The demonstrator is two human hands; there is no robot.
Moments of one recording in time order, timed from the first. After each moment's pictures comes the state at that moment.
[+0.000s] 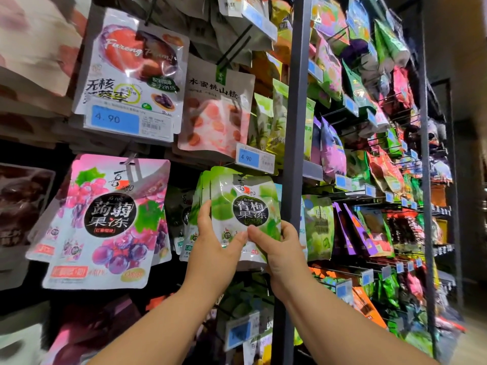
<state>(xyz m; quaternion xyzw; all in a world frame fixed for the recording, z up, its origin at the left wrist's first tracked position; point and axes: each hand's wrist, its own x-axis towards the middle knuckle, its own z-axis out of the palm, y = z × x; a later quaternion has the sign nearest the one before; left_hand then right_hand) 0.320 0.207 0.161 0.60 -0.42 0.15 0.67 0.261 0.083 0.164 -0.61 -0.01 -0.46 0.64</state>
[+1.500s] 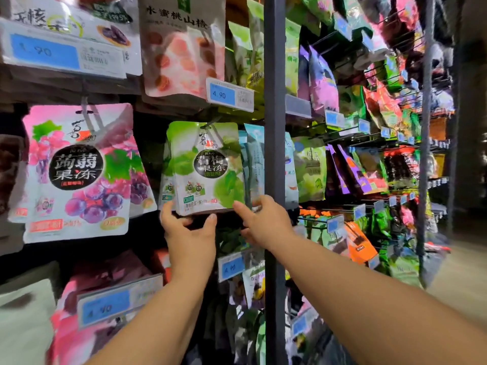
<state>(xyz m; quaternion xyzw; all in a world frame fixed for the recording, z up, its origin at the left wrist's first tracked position) 0.326 0.191 0.094 0.61 -0.25 0.12 0.74 0.255 0.078 0.129 -0.80 0.23 -0.39 0.40</state>
